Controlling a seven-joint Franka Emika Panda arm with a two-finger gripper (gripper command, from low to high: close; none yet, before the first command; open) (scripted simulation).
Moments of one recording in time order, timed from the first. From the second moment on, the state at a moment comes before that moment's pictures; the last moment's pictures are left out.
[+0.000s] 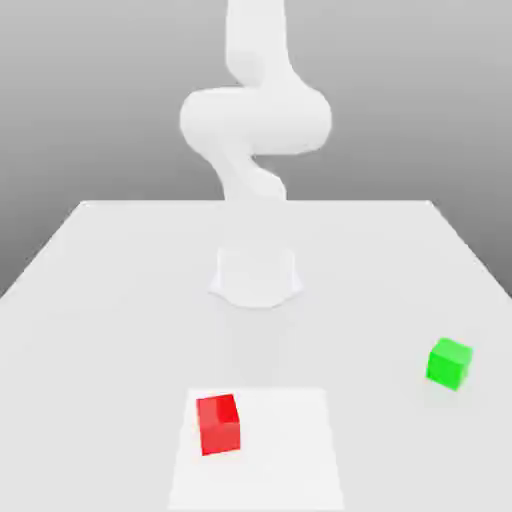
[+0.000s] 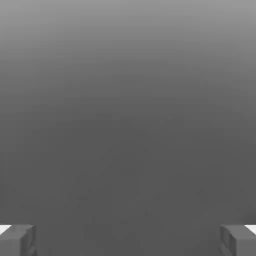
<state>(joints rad) 0.00 -0.71 -0.01 -2.35 -0.02 2.35 0.78</state>
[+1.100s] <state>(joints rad) -0.06 0.27 -0.05 -2.70 0.07 2.97 0.39</state>
